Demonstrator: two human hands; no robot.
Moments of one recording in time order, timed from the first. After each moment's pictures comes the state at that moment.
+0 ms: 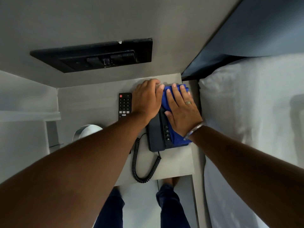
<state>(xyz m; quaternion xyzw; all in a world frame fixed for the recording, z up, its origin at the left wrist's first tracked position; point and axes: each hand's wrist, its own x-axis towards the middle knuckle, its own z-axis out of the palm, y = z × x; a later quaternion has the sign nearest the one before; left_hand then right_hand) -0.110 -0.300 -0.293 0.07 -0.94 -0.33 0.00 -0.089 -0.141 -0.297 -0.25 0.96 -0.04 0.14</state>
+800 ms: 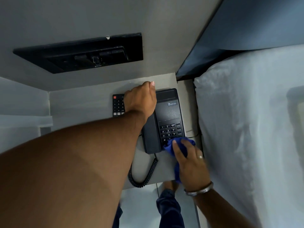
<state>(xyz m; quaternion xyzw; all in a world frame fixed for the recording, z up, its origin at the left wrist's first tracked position) -0.109 -0.296 -0.297 0.09 -0.97 -0.21 -0.04 0.069 -0.104 -0.289 -0.10 0.97 -0.06 0.23</state>
